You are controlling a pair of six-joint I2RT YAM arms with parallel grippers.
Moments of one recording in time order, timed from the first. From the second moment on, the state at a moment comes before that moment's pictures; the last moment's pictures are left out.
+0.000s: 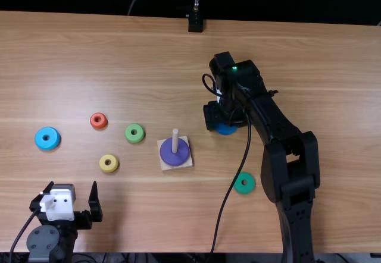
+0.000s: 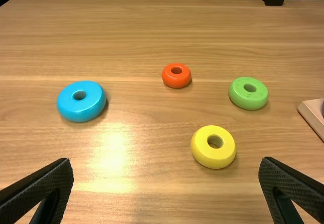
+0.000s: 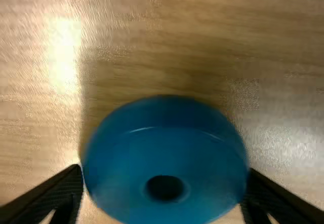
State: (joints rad) left arm 0.00 0.01 0.13 -0.48 0.00 -0.04; right arm 0.33 2.40 2.02 -1.24 -0.04 0.16
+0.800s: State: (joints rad) left arm 0.00 0.01 0.13 -0.48 0.00 -0.04; right arm 0.37 2.35 2.02 -1.22 -0.04 0.16
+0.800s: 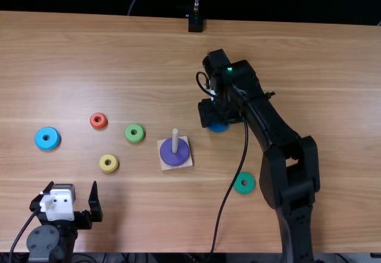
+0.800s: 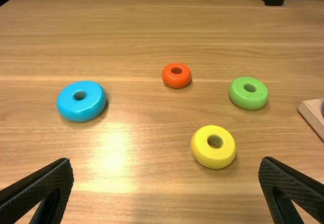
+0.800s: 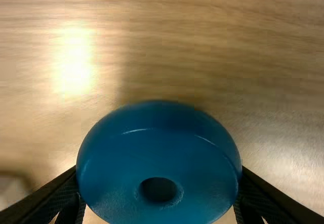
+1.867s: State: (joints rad) left arm 0.00 0.01 0.13 -0.48 0.00 -0.04; right arm 0.53 2.10 2.33 -1.53 -0.04 0.14
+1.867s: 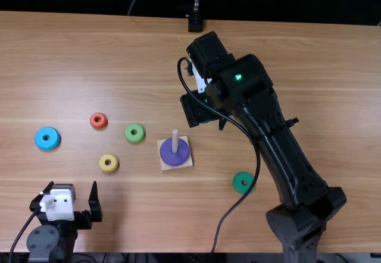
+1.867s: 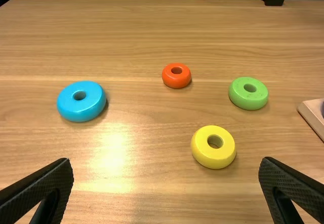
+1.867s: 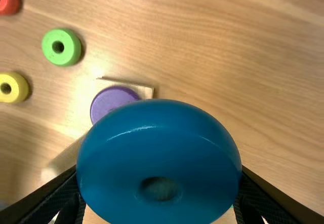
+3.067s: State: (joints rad) left arm 0.00 0.01 0.12 -0.48 0.00 -0.04; right arm 0.68 2.10 2.43 -1.57 -0.04 0.14
